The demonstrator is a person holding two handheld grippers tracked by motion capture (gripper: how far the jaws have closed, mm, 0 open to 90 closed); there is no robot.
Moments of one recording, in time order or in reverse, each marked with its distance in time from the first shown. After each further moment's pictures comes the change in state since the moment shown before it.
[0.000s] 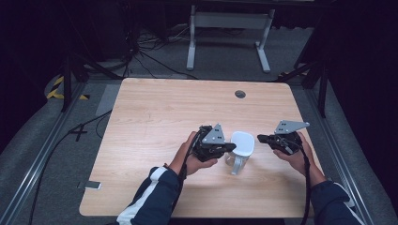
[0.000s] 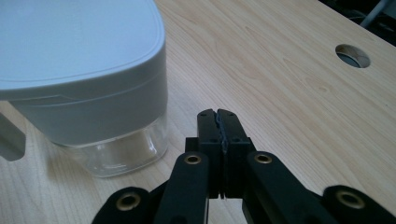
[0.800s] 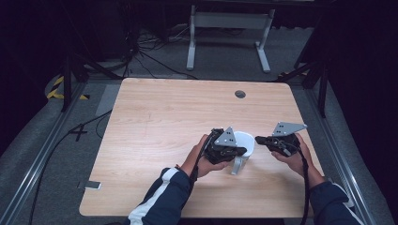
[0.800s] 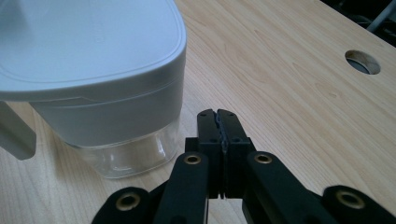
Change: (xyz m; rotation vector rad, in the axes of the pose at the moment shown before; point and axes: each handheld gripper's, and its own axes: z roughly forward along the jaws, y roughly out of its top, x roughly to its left) left arm -0.005 0.000 0.025 -0.006 -0.043 -0.021; right arm 0.006 0.001 0.002 -0.008 0.011 -0.023
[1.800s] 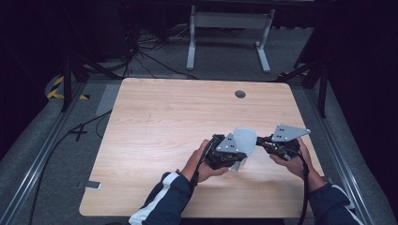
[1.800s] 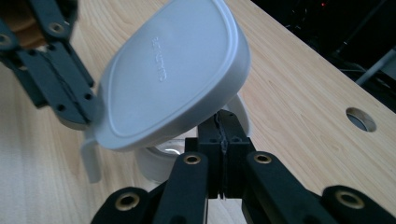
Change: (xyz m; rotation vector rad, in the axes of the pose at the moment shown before) left arm -0.009 -0.009 0.008 0.034 0.004 0.015; right arm 0.029 0.024 -0.018 -0.107 0.013 -0.105
